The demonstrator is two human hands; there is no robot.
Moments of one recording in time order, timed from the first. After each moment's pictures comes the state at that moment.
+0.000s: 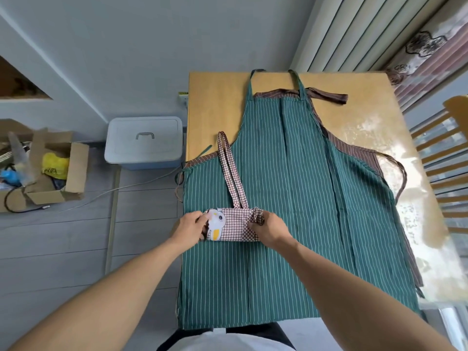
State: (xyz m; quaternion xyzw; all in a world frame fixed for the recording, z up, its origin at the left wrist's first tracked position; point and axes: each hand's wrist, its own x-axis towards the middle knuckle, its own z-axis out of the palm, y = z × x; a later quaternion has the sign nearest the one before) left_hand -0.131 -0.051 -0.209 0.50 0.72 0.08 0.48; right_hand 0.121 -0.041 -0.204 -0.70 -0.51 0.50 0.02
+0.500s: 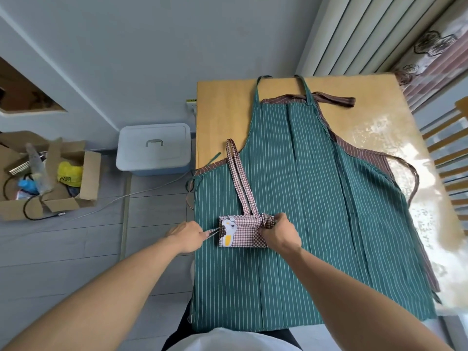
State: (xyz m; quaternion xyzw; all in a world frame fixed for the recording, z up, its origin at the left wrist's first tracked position) left_hand -0.169 -0.031 -0.191 0.59 0.66 -0.20 0.42; right_hand 0.105 -0.038 -0.196 -0.80 -0.43 0.43 -0.02
